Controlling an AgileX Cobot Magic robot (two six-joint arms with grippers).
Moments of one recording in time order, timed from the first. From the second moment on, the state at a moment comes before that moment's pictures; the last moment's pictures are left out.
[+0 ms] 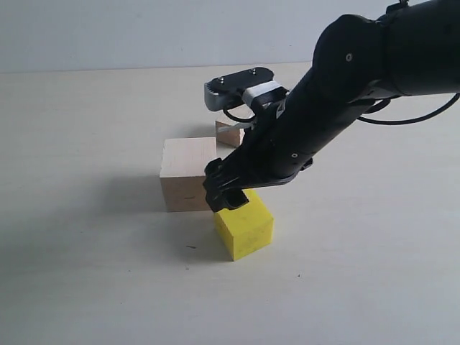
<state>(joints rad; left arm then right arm) -0.48 0.73 -0.54 0.12 0.52 -0.09 0.66 1.73 -1.05 0.36 0.60 -0.25</state>
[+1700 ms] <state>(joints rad) -0.48 0.73 -0.54 0.12 0.50 -0.06 0.66 1.80 -1.06 0.30 0.76 -0.08</state>
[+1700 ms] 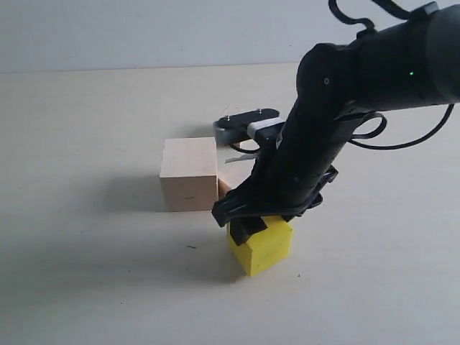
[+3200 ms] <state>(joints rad) -0.48 0.73 -0.54 0.12 0.50 -0.08 0.77 2.02 -1.81 0.01 1.13 0.64</state>
